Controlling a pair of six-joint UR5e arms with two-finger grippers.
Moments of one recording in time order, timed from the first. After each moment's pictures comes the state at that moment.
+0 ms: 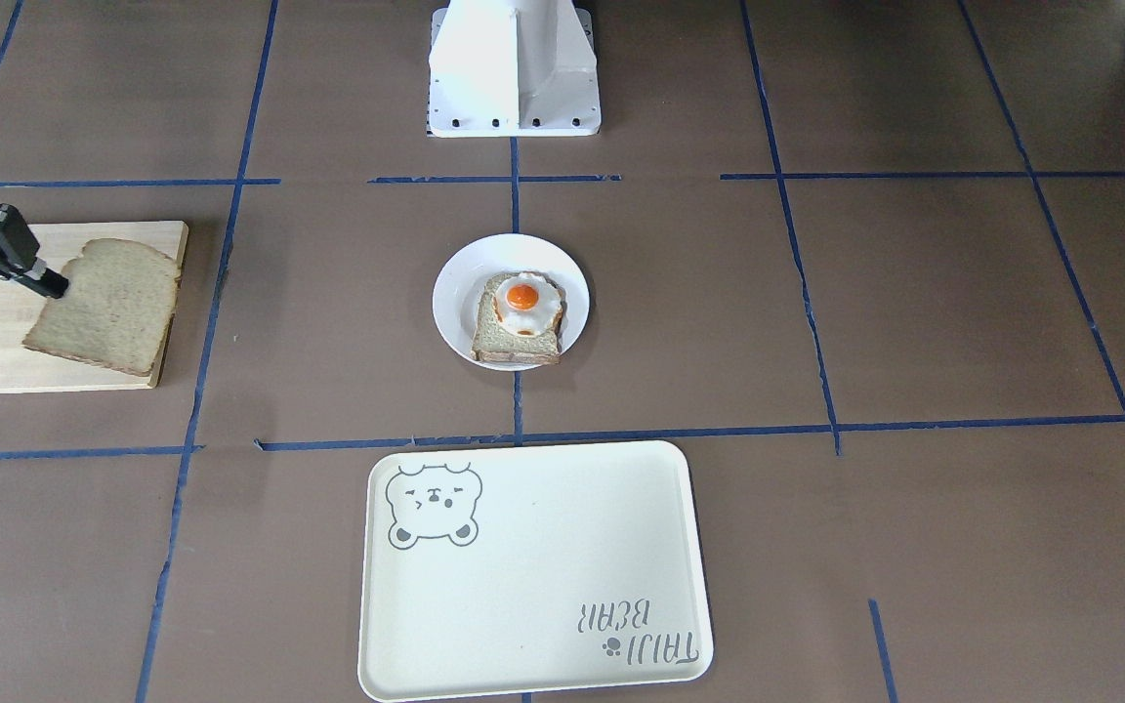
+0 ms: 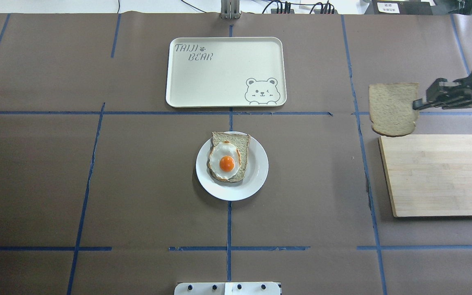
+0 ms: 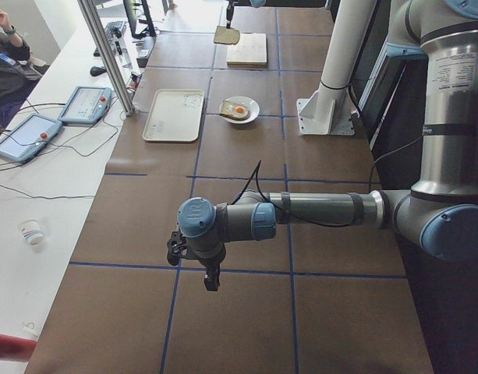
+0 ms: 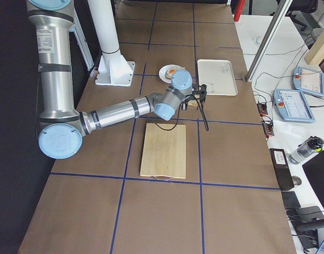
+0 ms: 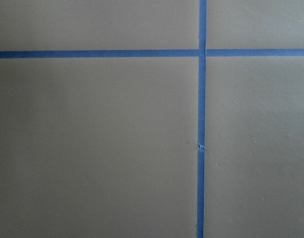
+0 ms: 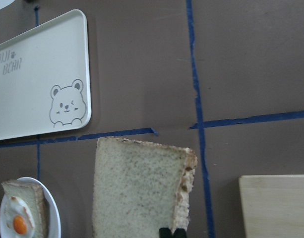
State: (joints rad) left arm -1.58 -1.52 -1.61 -1.49 -2.36 0.09; right arm 1.12 -1.47 1.83 -0.87 2.46 1.19
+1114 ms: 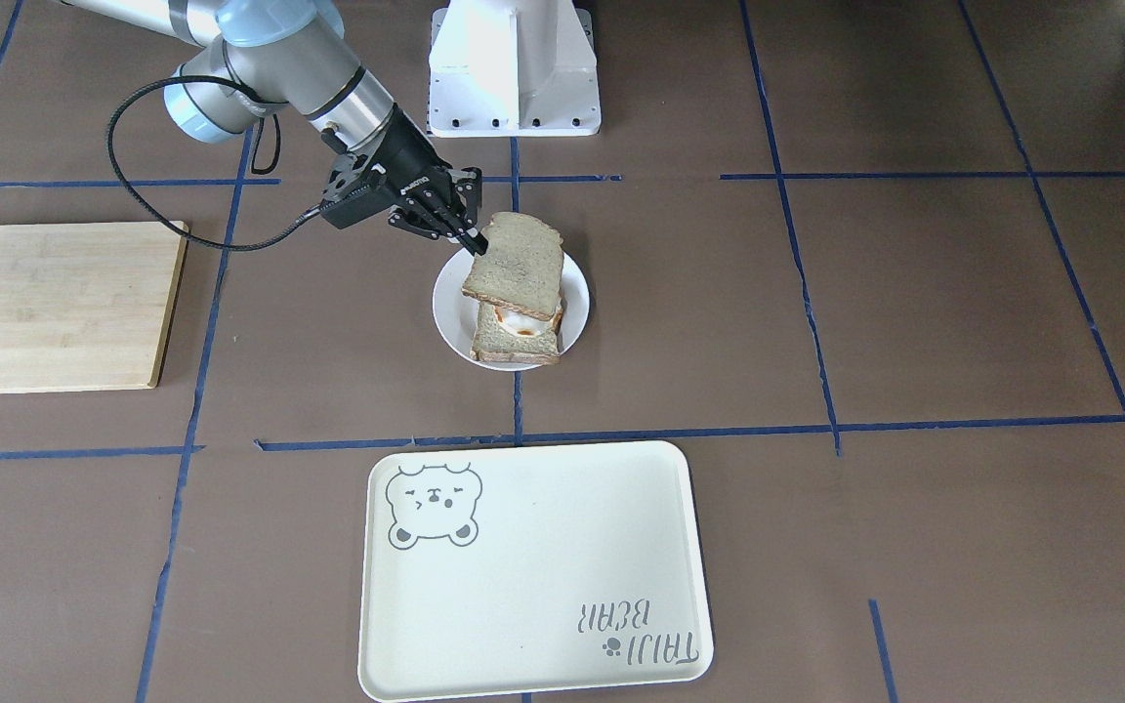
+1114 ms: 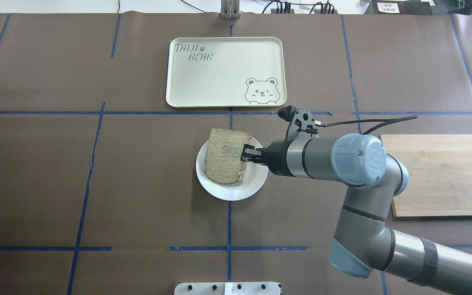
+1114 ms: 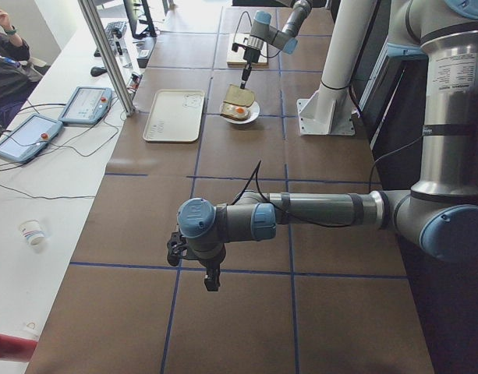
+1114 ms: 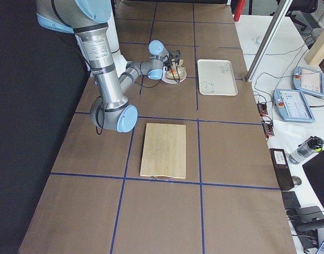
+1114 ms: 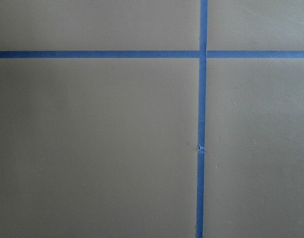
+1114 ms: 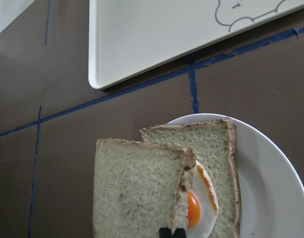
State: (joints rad) left arm -1.58 -1.52 -1.60 -1.49 -2.36 0.08; right arm 0.44 -1.14 1.78 -0.83 1.69 1.55
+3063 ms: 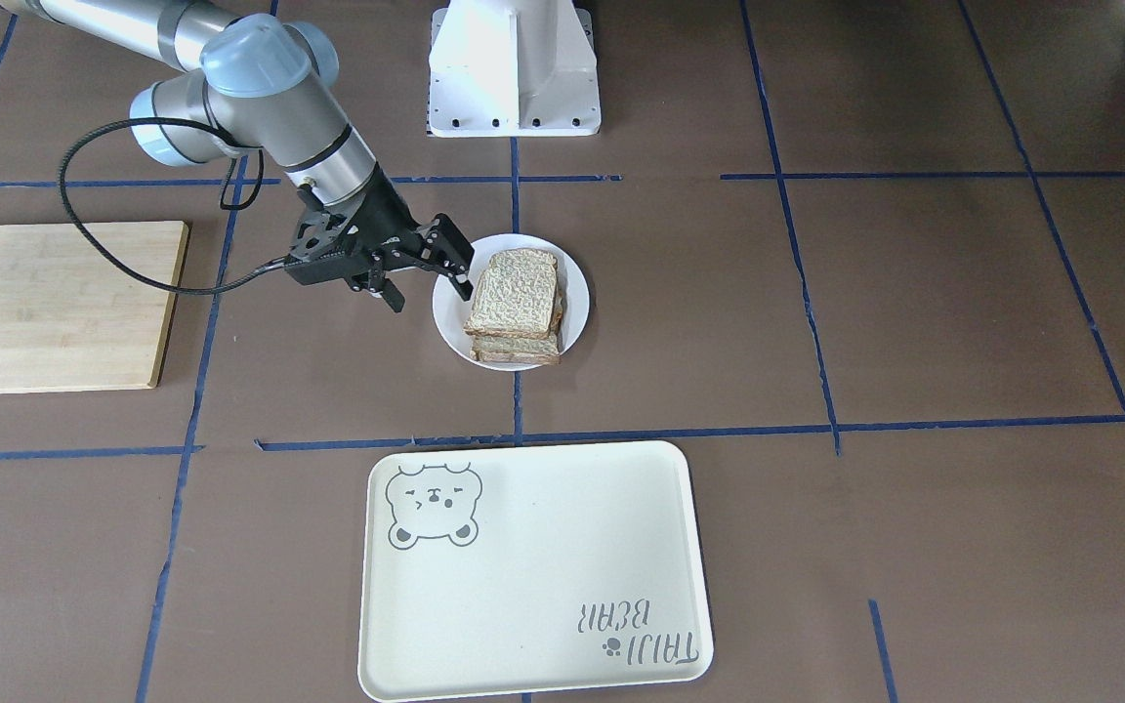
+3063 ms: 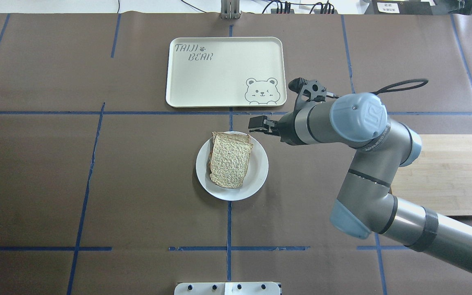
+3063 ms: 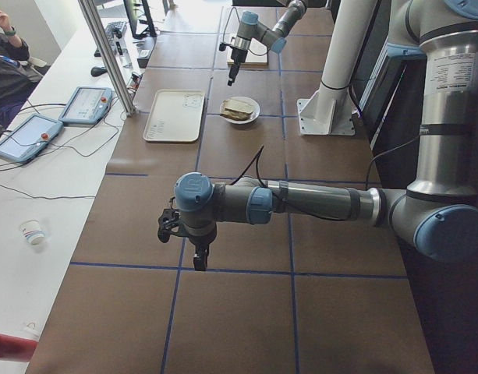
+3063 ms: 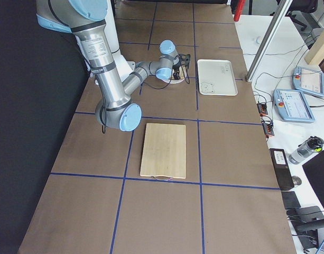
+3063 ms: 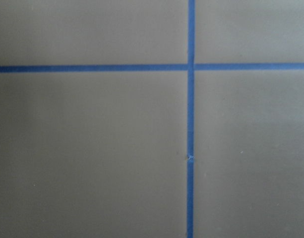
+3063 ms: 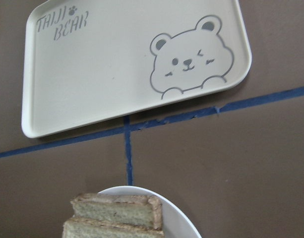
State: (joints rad) left arm -1.57 -1.55 -1.69 -1.61 -2.40 -0.06; right arm 0.61 -1.11 1.78 -1.10 1.84 1.43
